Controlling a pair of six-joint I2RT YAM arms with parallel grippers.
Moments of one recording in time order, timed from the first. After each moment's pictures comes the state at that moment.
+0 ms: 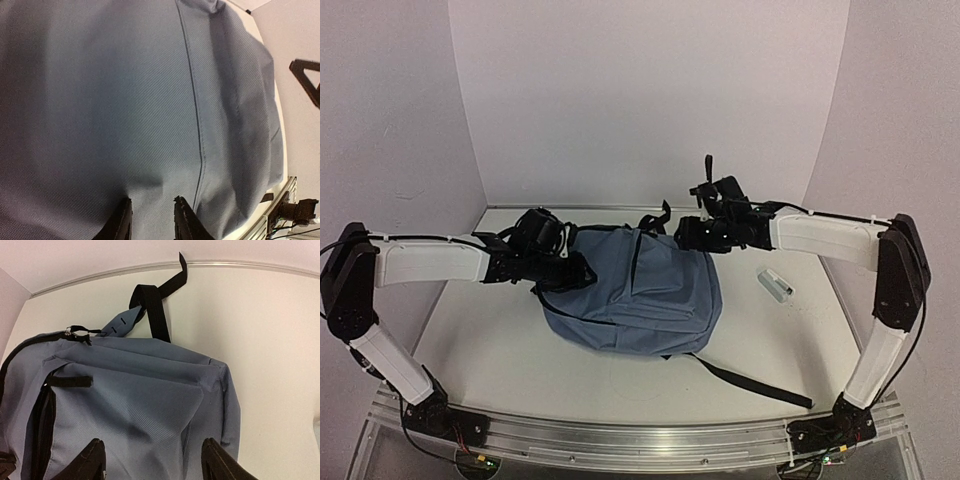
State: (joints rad) left arm -0.74 1.56 0.99 -0.20 0.12 -0.70; right arm 0.65 1.81 1.40 -0.31 0.16 0.50
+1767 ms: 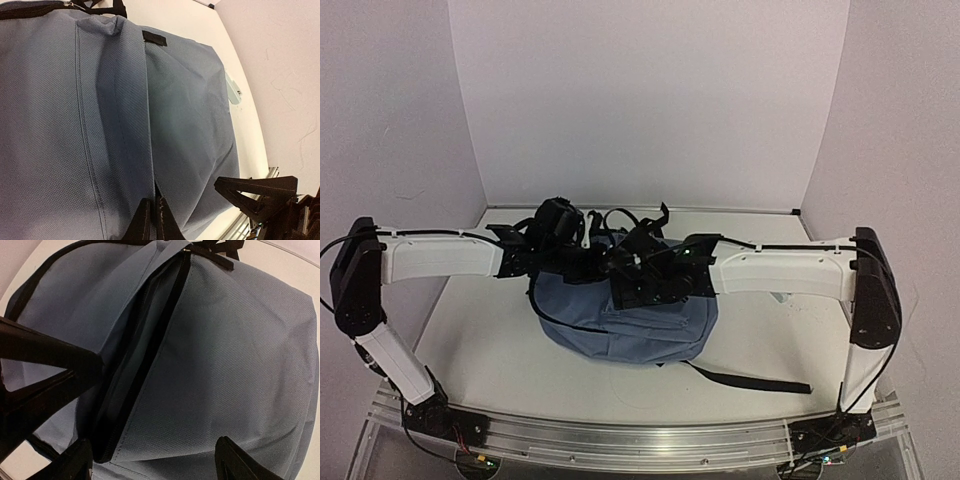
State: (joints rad) left arm -0.81 1.62 1.13 -0.16 0.16 -0.71; right arm 1.12 1.94 1.60 -0.62 0.47 0.72
